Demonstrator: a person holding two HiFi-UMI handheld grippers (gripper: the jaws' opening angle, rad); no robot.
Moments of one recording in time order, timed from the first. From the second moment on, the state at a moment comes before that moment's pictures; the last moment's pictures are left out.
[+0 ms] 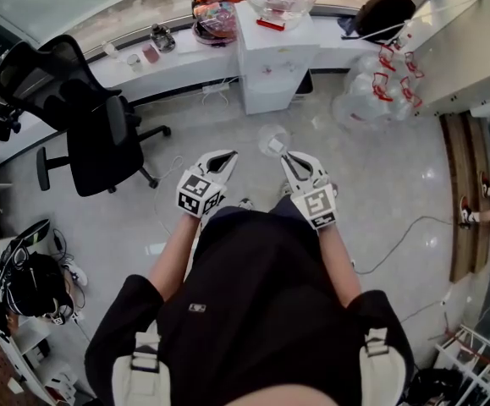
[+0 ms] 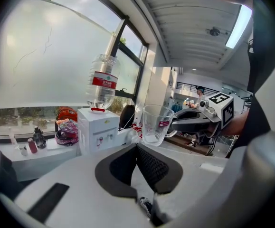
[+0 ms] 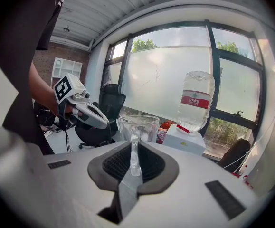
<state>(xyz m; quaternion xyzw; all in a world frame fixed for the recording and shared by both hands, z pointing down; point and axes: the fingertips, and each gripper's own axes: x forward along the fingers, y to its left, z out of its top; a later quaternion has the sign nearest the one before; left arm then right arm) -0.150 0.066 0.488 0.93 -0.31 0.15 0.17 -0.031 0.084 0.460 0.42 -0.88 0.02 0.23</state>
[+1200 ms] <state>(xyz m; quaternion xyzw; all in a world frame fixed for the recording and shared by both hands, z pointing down) -0.077 -0.017 0.502 0.90 -0.33 0.18 0.20 0.041 -0.034 0.501 0.37 -0.89 0.05 0.24</state>
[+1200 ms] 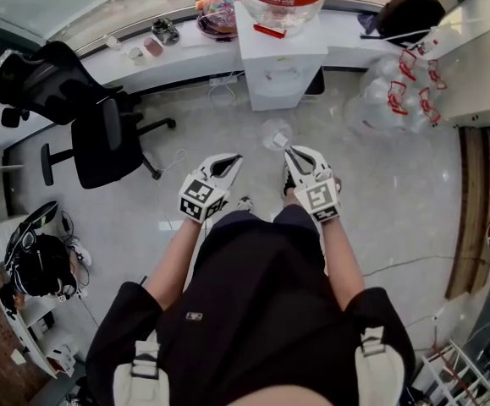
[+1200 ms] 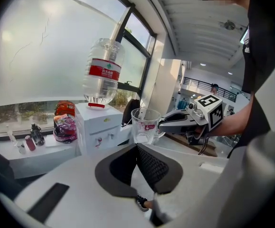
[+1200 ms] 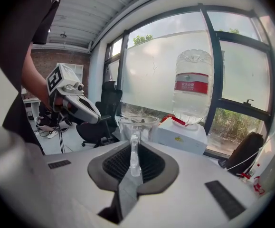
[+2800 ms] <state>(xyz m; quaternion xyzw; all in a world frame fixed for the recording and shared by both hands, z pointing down) -0.030 -0.066 0.578 0.89 -0.32 0.20 0.27 0.060 -0.161 0.647 0.36 -0.89 0.11 0.26</state>
